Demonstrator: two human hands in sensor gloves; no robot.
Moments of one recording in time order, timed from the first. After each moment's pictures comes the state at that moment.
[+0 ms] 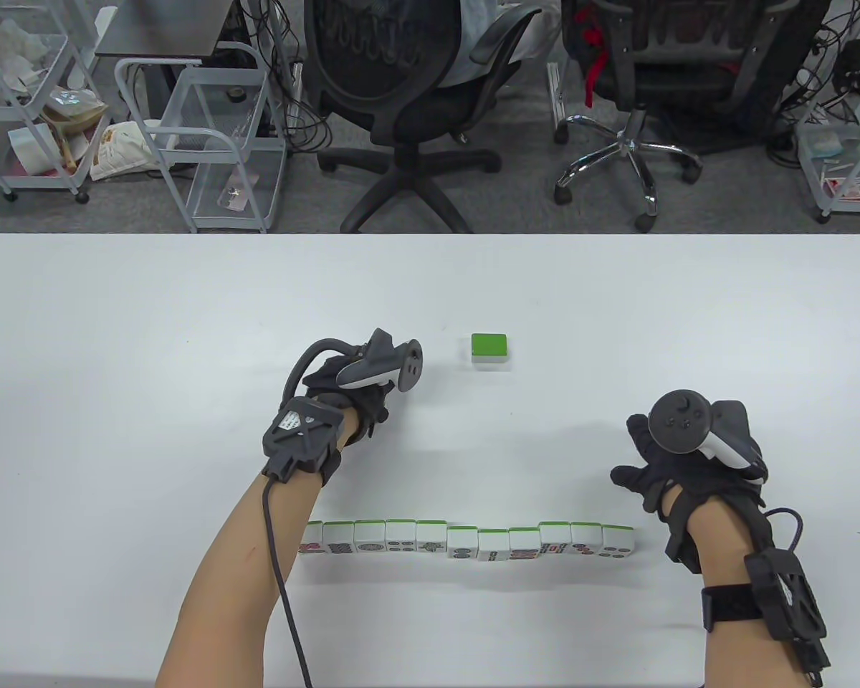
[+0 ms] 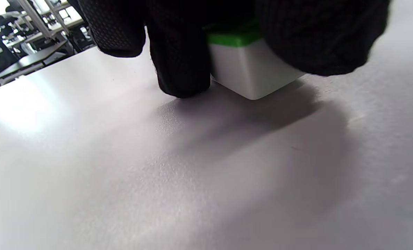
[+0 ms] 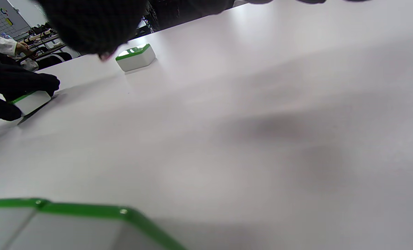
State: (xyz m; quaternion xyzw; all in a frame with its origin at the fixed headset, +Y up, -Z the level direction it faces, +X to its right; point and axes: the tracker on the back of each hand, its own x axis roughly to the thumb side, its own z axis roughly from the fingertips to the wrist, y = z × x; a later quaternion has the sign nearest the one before) left_hand -0.113 -0.745 -0.421 -0.20 -0.13 -0.16 0.96; right_hand 0.269 -0.691 -0.296 0.03 0.19 0.97 0.15
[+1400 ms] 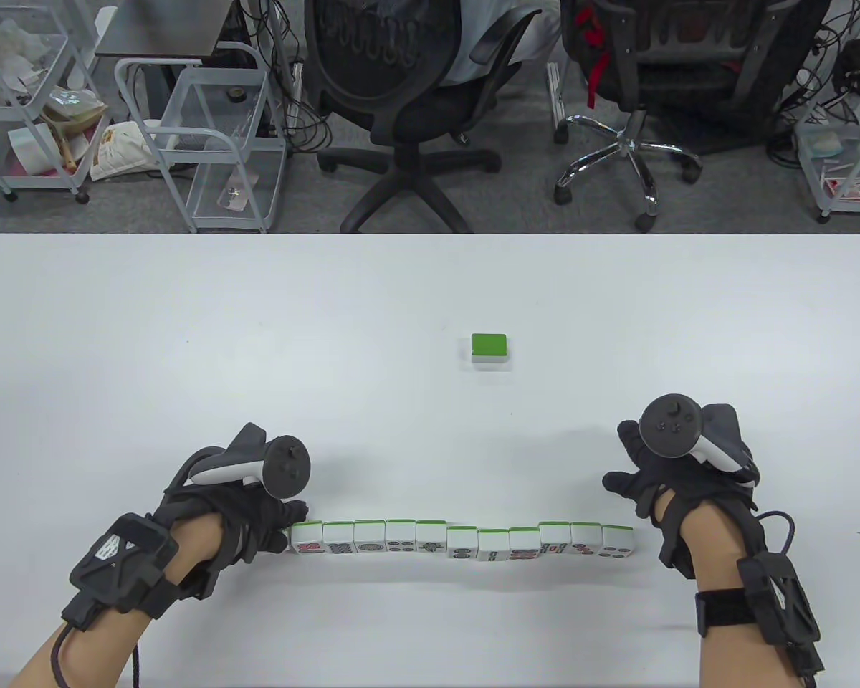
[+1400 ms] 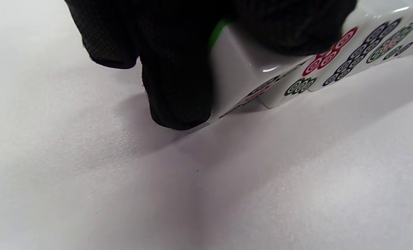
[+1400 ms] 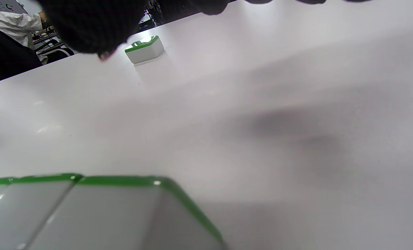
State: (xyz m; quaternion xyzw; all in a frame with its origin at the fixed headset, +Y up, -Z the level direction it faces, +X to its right) left_hand -0.232 -0.736 -0.275 -0.38 -0.21 -0.01 0.90; right_hand 0.261 -0.697 -0.293 0.03 0.20 0.97 0.15
